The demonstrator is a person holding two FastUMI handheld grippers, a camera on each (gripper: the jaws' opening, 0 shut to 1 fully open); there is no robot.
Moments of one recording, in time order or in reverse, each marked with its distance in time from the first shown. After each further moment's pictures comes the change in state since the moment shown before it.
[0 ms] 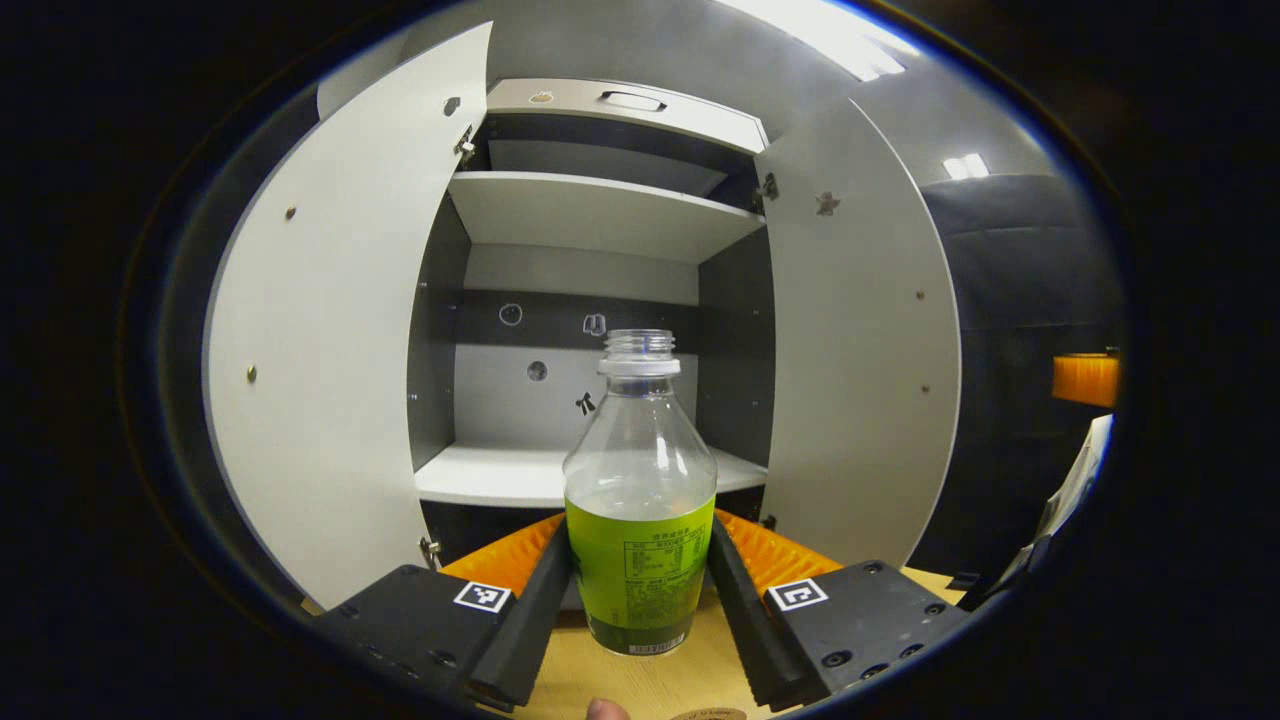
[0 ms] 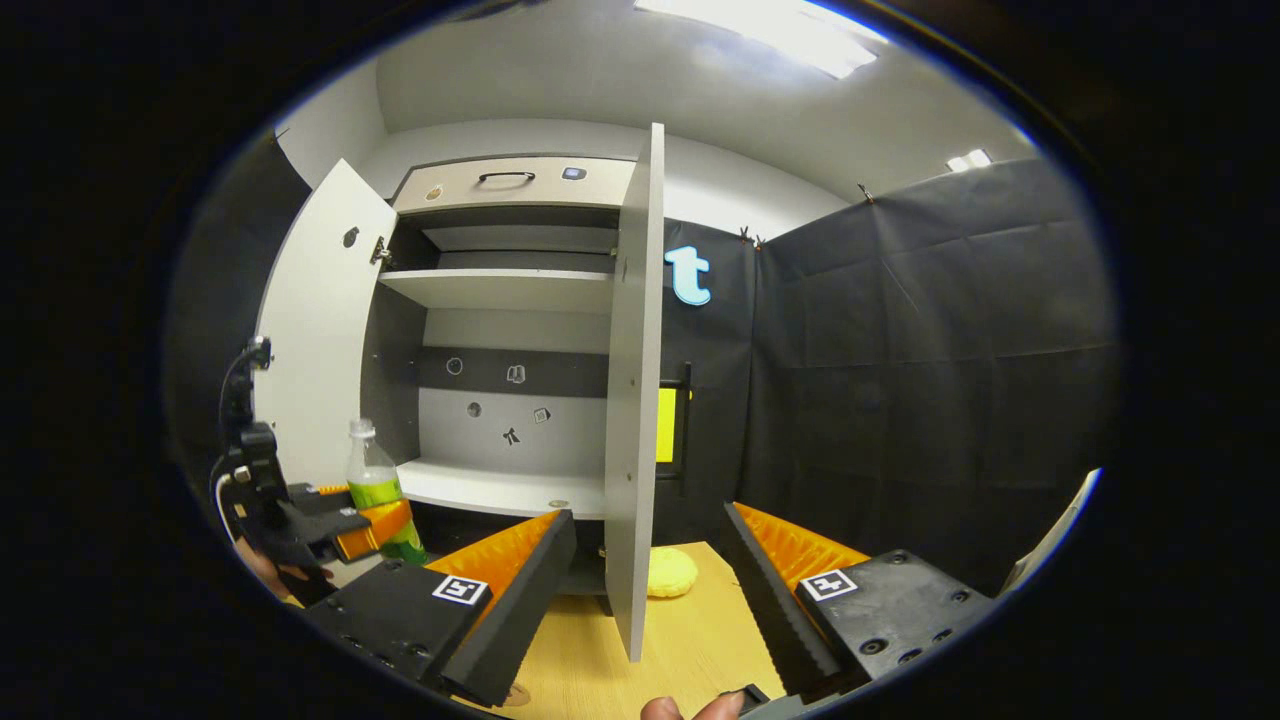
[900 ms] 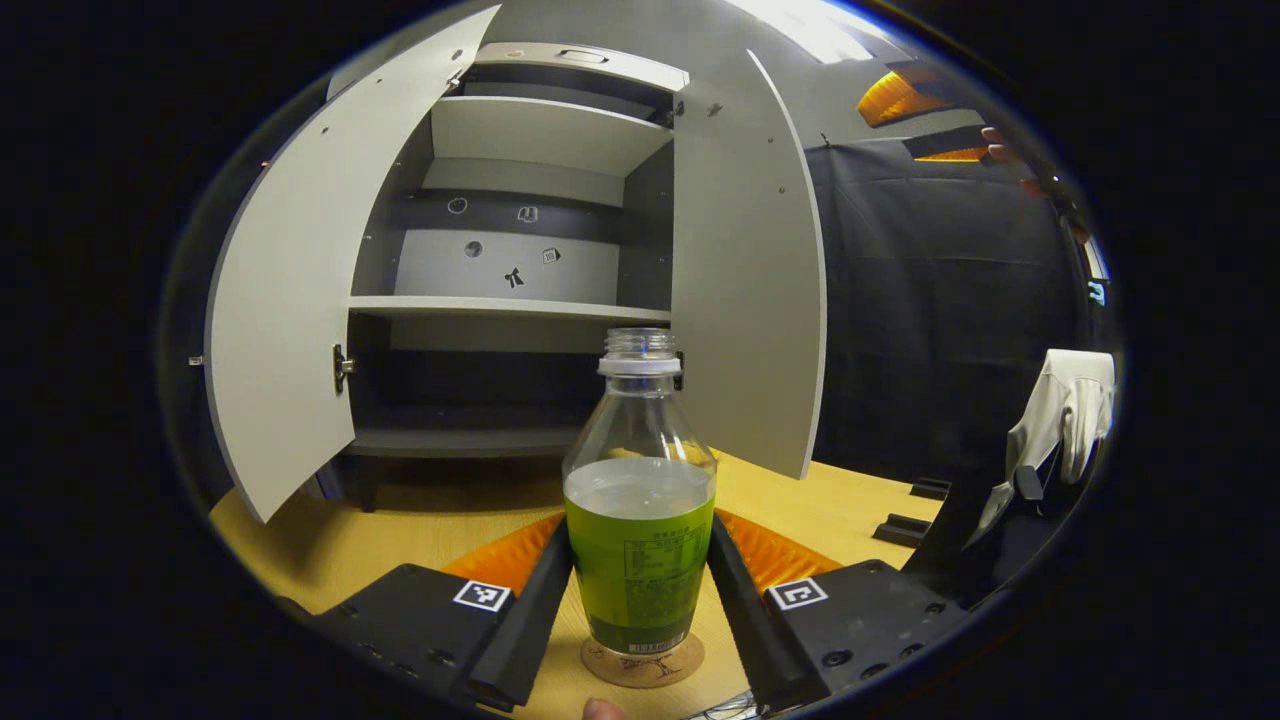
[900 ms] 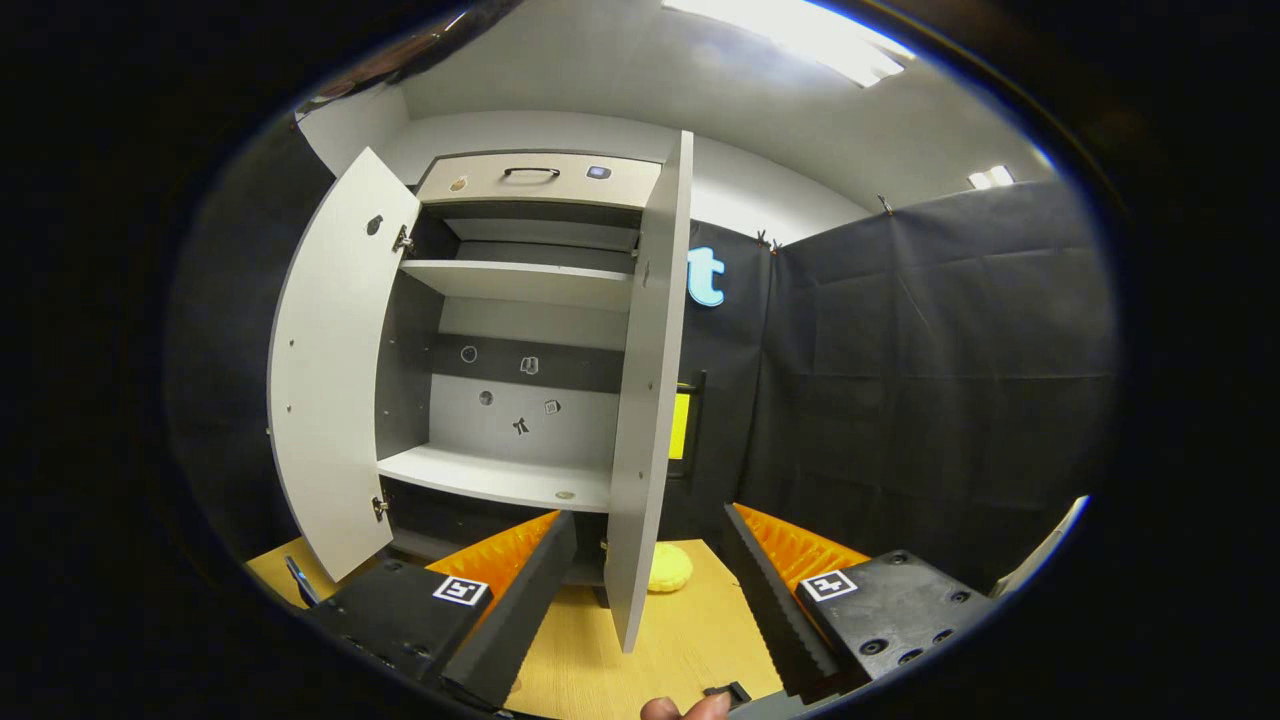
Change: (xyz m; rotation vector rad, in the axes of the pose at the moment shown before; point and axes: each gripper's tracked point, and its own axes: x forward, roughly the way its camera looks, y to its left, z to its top) left arm -0.056 -0.083 -0.211 0.007 0.089 -0.180; right arm -0.017 0.003 0.005 -0.073 0.030 0.010
